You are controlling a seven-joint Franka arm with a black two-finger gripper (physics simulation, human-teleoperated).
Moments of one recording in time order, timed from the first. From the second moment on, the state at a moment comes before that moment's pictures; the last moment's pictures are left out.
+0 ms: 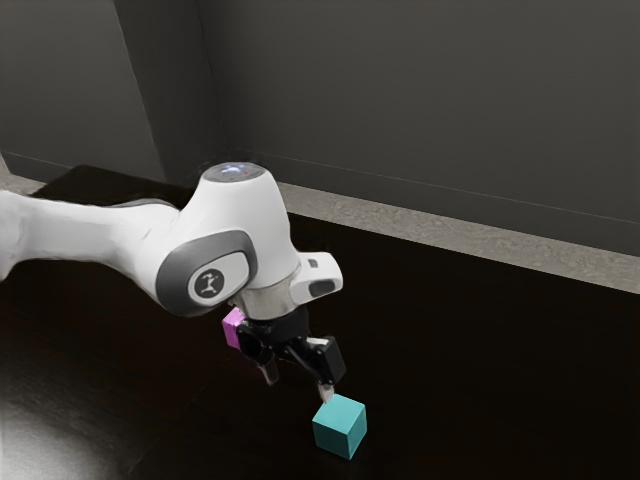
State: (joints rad) arm -0.14 -0.16 -0.36 -2.34 -0.23 2.22 -0.34
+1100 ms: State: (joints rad) arm -0.14 0.09 -0.36 -2.29 -0.06 2.40 -0.58
